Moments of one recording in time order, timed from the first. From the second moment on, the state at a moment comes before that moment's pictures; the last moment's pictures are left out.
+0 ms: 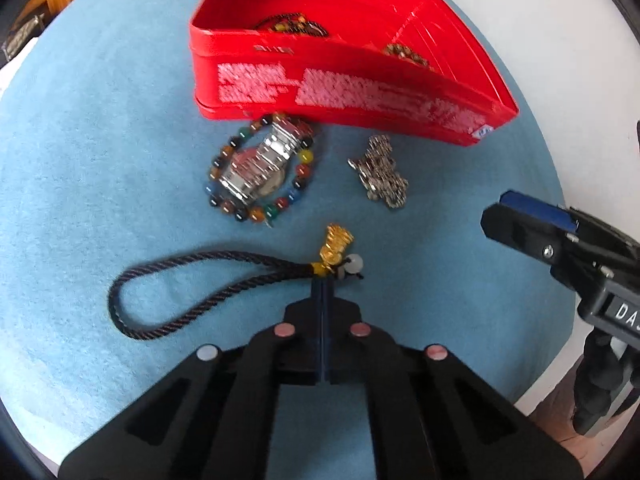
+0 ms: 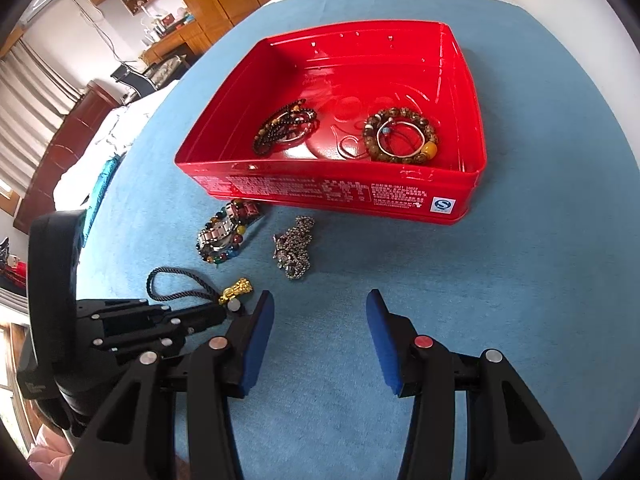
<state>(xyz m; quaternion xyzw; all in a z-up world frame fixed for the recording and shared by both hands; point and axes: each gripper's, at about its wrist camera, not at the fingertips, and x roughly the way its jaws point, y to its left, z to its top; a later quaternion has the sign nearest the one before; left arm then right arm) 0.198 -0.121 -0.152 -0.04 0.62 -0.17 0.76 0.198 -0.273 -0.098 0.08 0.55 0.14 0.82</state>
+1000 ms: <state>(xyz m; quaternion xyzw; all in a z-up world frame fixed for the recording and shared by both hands) 0.232 -0.188 -0.168 0.09 0.59 -0.16 0.78 0.205 -0.274 -0.105 0.08 0.56 0.13 0.81</state>
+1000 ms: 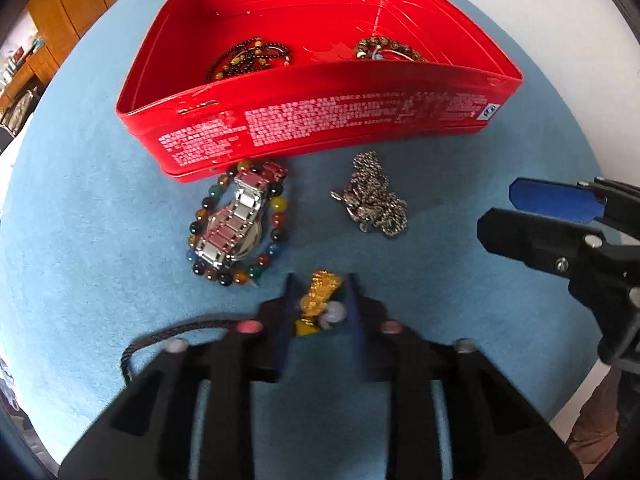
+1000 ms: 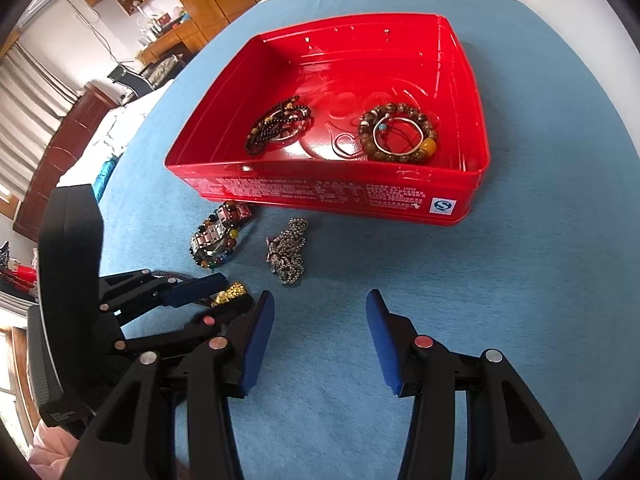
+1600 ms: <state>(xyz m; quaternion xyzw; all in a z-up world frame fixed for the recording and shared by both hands) 0.231 -0.134 -0.130 0.03 0.56 -0.15 0.81 0.231 -0.251 -0.117 0.08 0.58 0.15 0.80</state>
